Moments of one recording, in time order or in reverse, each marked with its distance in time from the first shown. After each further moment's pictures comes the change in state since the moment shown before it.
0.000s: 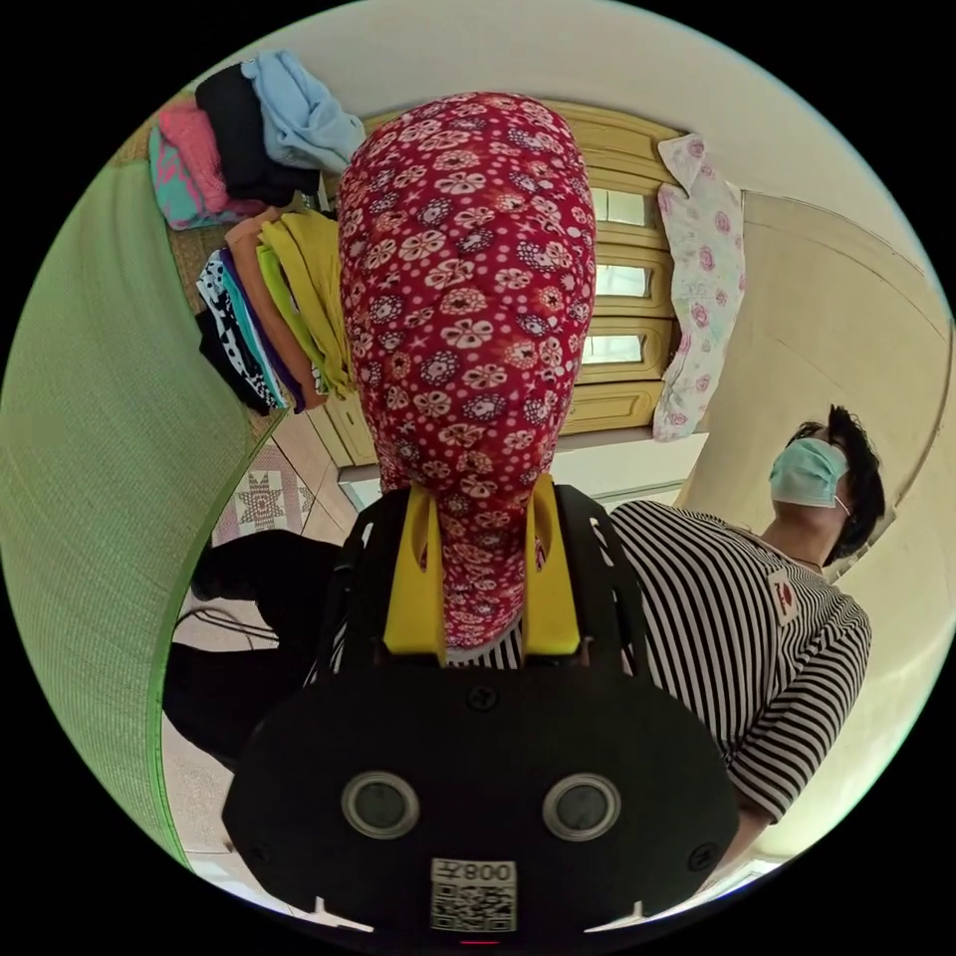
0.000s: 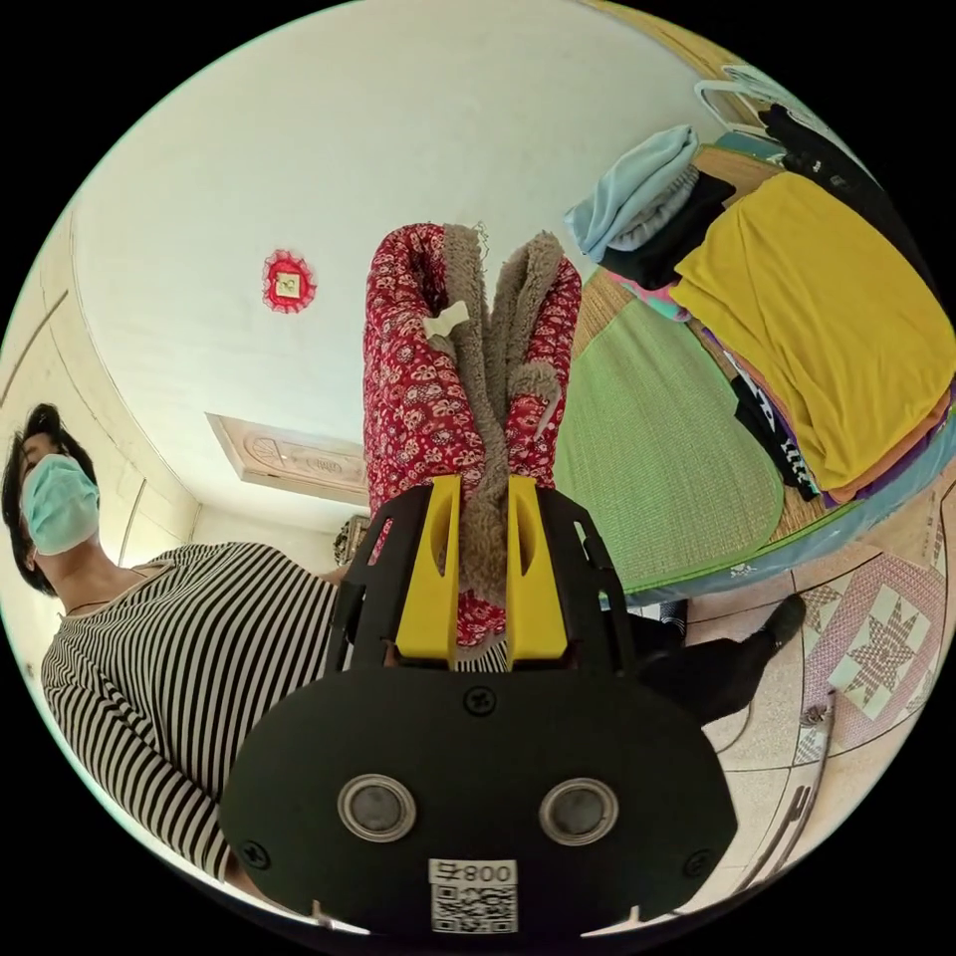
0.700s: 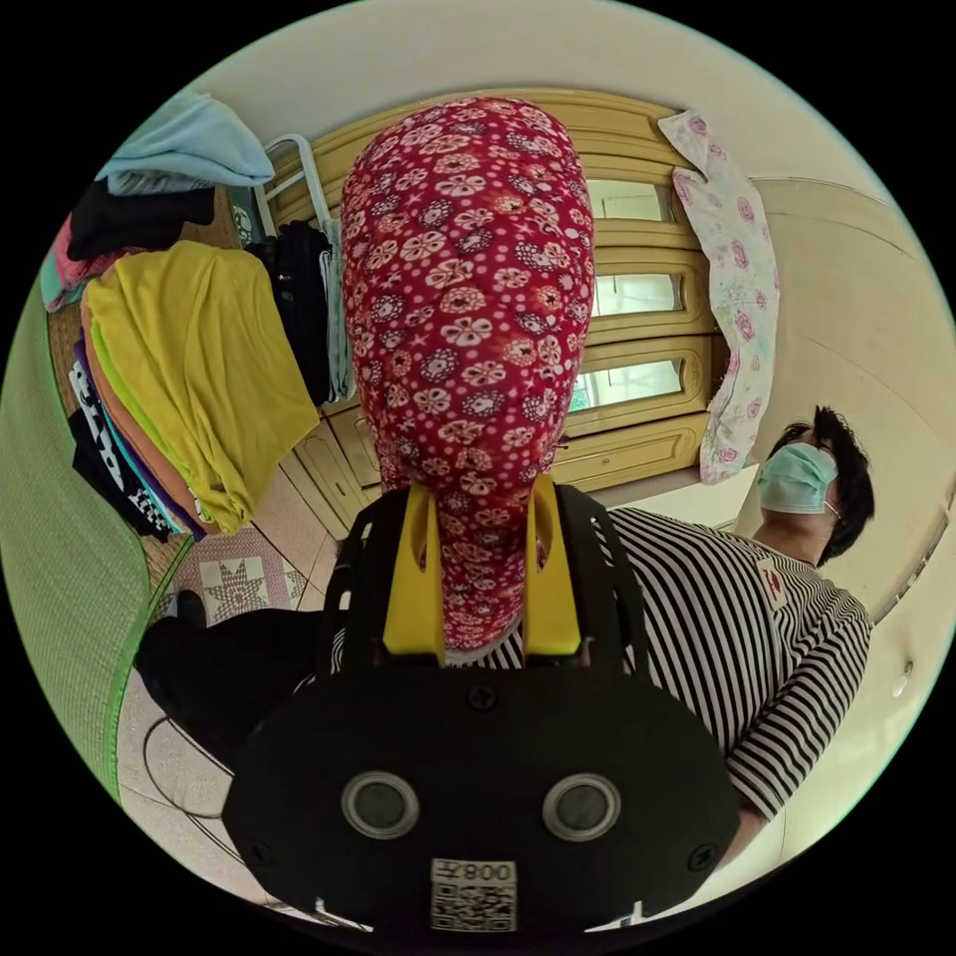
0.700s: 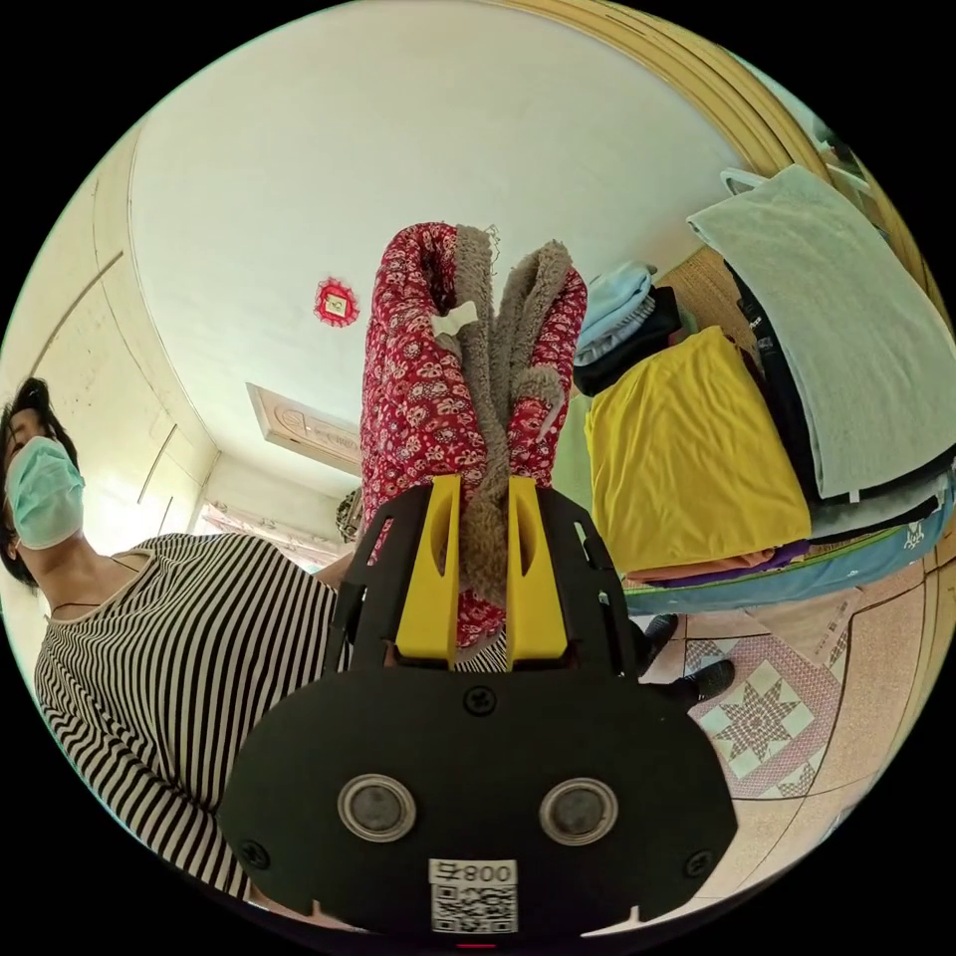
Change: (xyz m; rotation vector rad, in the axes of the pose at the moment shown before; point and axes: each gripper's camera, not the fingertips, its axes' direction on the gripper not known) left arm 0.069 -0.184 0.302 0.141 -0.080 0.057; right arm 0.042 -0.053 -0.385 -0.060 0.009 -0.166
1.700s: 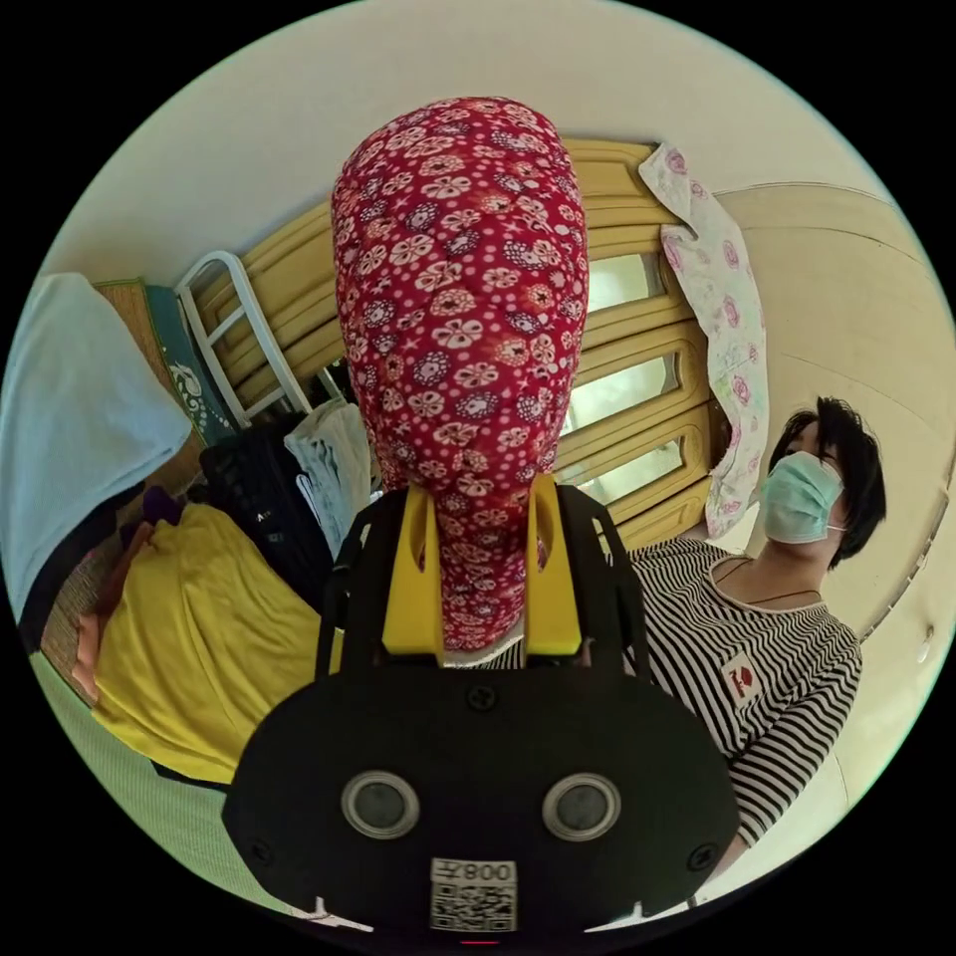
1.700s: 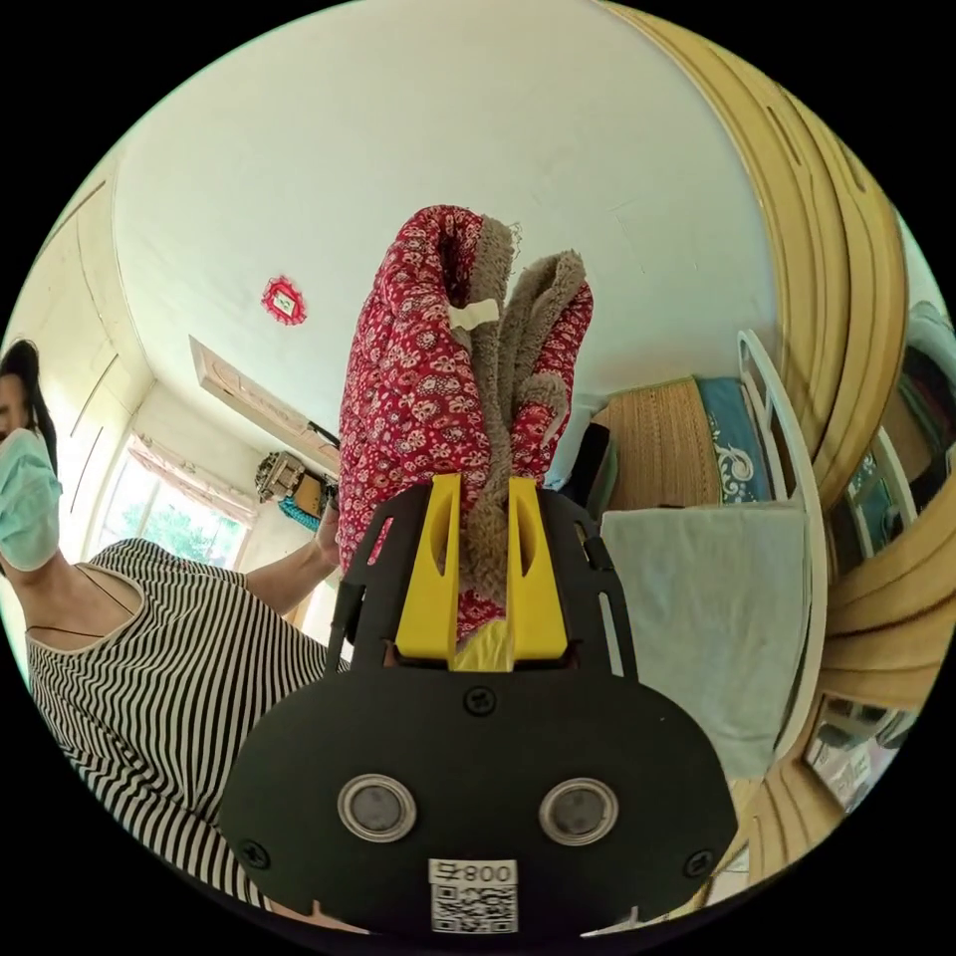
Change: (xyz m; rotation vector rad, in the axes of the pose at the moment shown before) left arm 0.044 -0.379 0.117 0.167 0.001 0.173; right arm -0.084 -0.419 -0.233 -0.118 0.232 -0.276
